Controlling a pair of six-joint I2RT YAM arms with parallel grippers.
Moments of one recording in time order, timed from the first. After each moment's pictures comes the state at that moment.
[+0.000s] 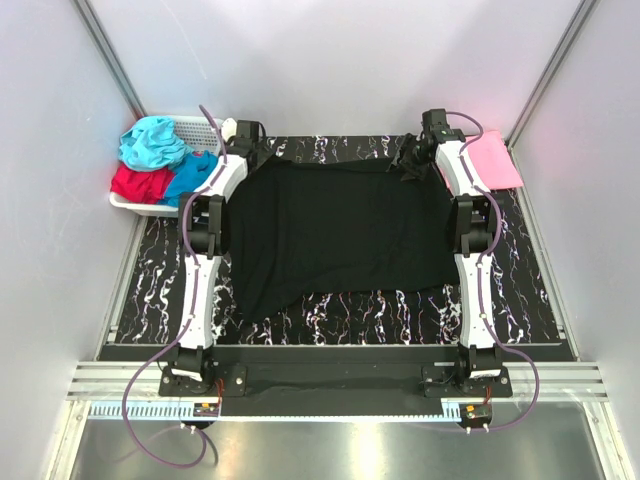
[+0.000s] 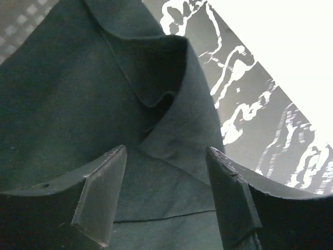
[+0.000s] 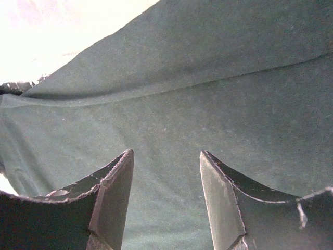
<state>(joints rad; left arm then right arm) -0.14 2.61 2.29 -0.41 -0.25 -0.82 0.08 2.61 2.48 -0.85 -0.28 0.54</state>
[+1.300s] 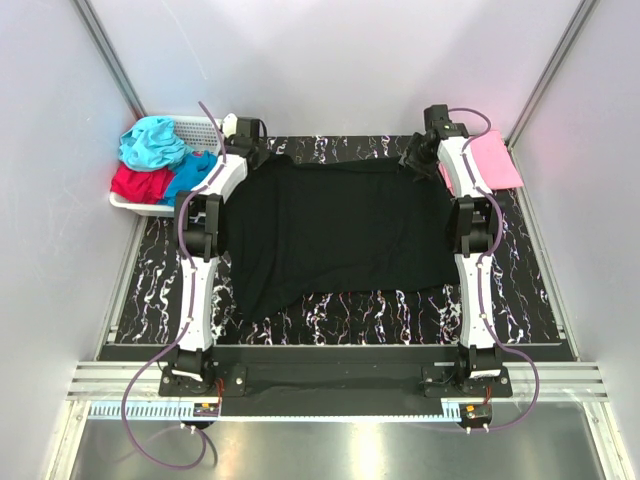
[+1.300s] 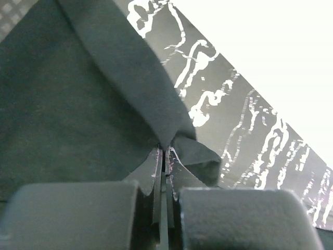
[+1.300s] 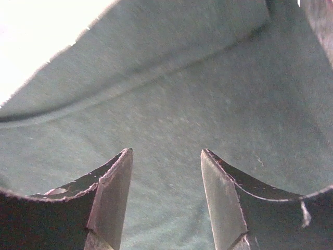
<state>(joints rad) -0.15 2.50 2.15 -0.31 -0.21 -0.84 0.08 2.61 2.54 -0.98 -0.09 0.56</state>
